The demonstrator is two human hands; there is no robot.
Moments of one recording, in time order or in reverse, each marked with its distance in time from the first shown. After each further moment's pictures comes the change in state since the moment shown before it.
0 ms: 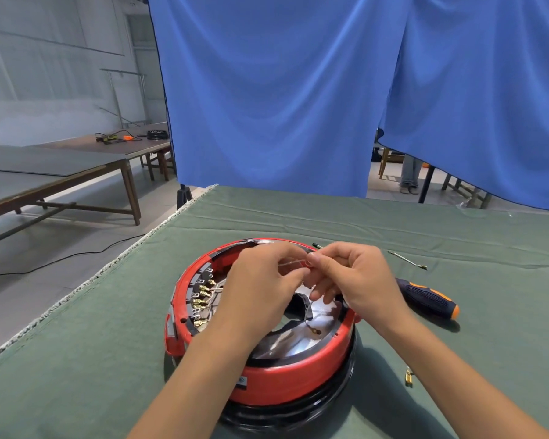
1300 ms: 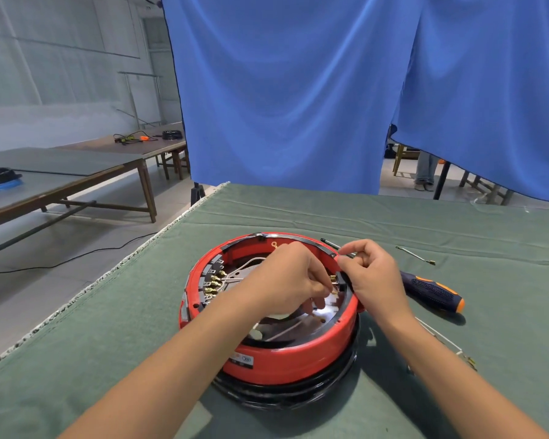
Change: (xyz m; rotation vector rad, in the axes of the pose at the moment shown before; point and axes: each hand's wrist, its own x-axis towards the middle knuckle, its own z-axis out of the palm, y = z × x) left_hand 0.016 0.005 0.008 0.001 -0.495 -0.143; right_hand 0.005 0.039 -0.012 -0.197 0.344 0.008
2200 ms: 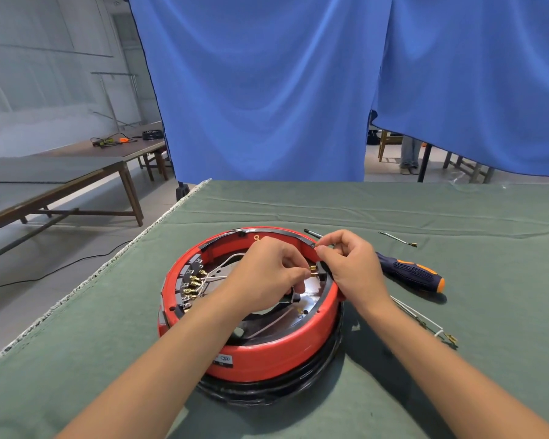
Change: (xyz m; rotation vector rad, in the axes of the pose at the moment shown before) left_hand 0.007 -0.009 0.009 0.000 0.100 0.006; right_hand 0.002 0.008 0.001 0.015 0.002 -0.014
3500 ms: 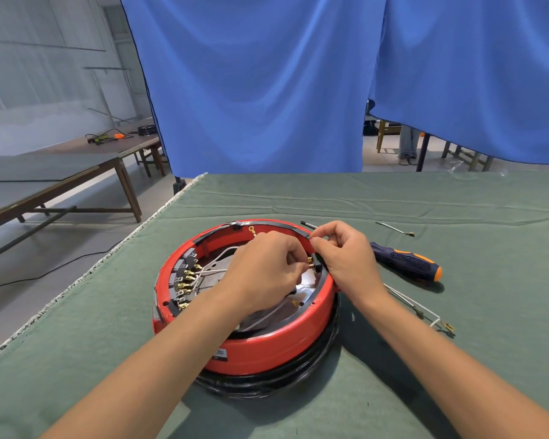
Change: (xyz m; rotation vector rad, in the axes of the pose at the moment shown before) left_hand -0.005 0.011 0.005 0.325 0.065 0.038; right_hand -0.003 -0.002 0.001 0.001 -0.009 0.019
